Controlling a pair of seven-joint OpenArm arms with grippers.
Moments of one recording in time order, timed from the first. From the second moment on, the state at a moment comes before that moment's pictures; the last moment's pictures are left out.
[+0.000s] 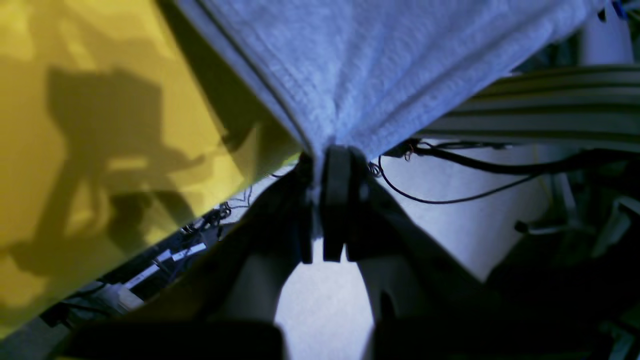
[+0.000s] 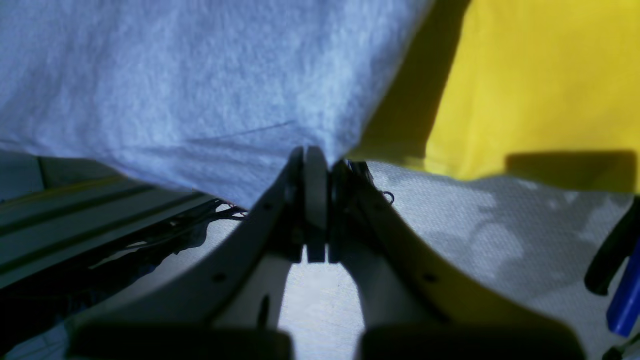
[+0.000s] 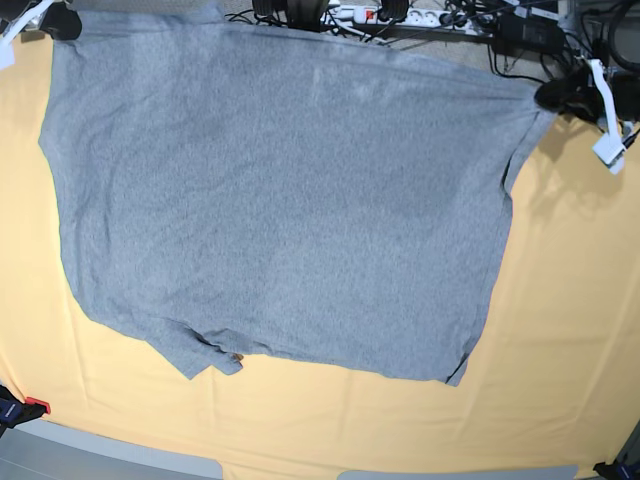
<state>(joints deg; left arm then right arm) 36.6 -48.7 -34.3 102.8 -88.4 -43.7 80.8 -44.5 14.5 58.8 106.0 69.4 41.8 -82.2</state>
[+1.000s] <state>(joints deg) 36.7 -44.0 -34.3 102.9 -87.9 -43.9 80.9 -47.7 18.1 58.8 106.1 73.6 41.8 -82.2</state>
